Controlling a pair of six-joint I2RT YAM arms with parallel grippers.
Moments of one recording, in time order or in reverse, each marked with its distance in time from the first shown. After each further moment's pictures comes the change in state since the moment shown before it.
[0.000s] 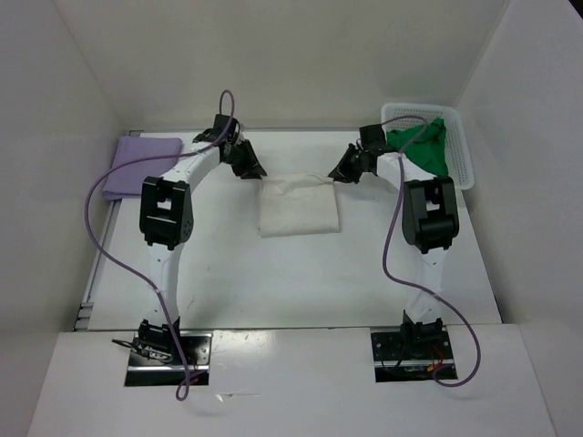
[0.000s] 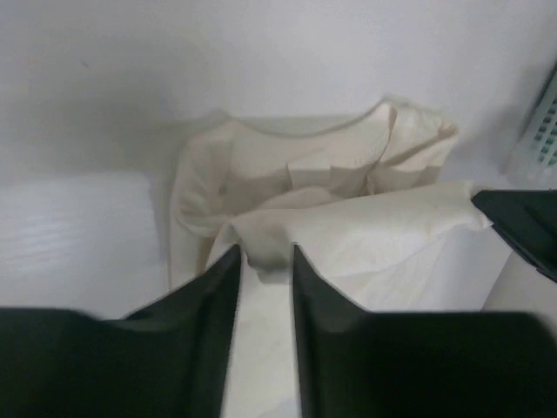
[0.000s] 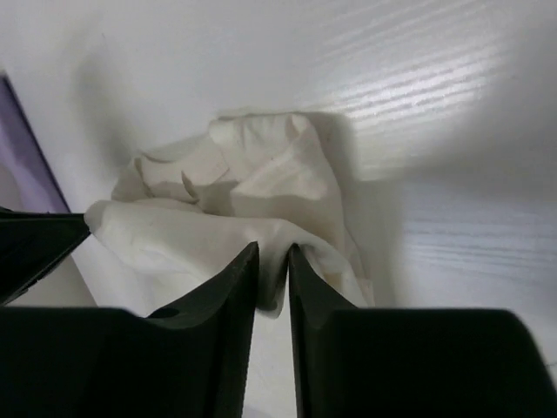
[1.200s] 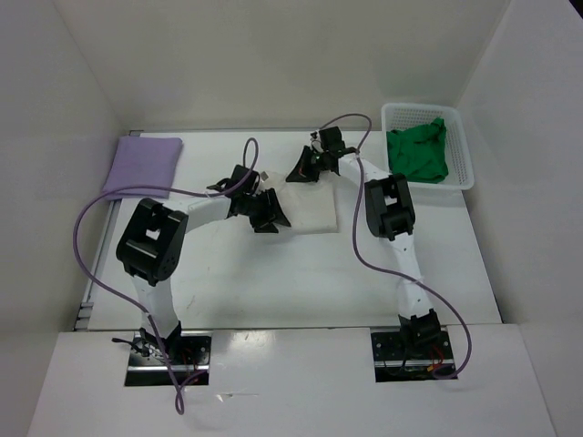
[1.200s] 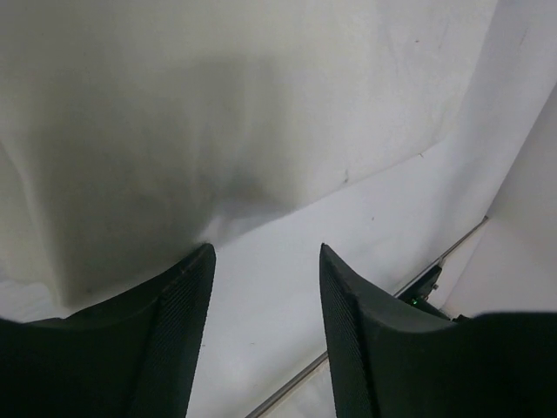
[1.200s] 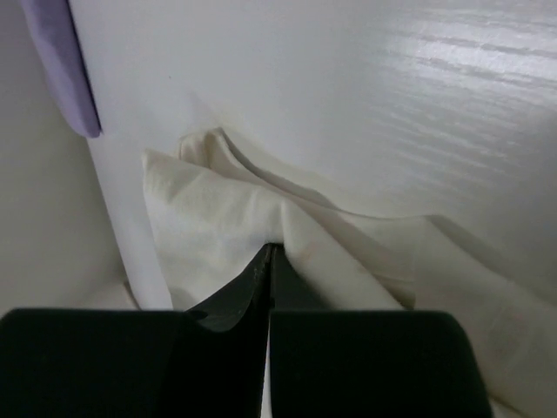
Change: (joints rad) left arm -0.211 -0.402 -0.780 0.382 0.068 -0.137; right arm 0.162 0.425 0.465 0.031 -0.266 -0.064
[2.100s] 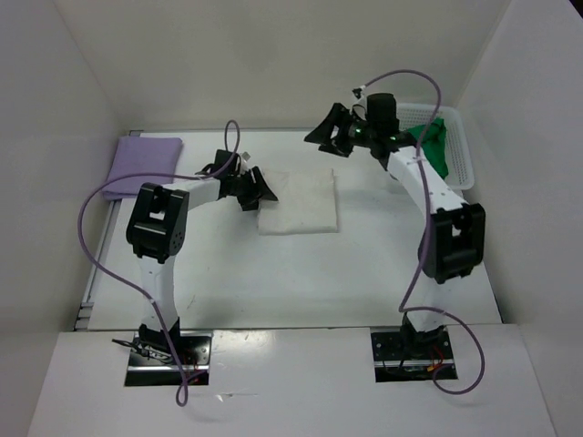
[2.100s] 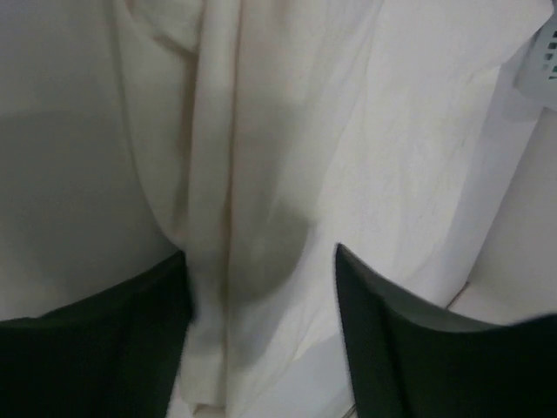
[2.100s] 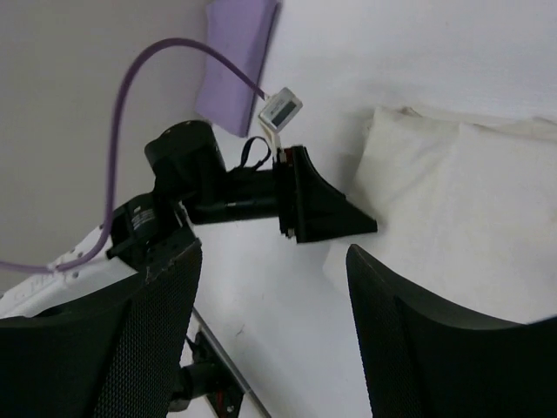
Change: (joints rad) left arm 0.181 0.179 0.177 0.061 0.032 0.077; right arm -0.062 -0.647 -0.344 0.027 0.018 -0.015
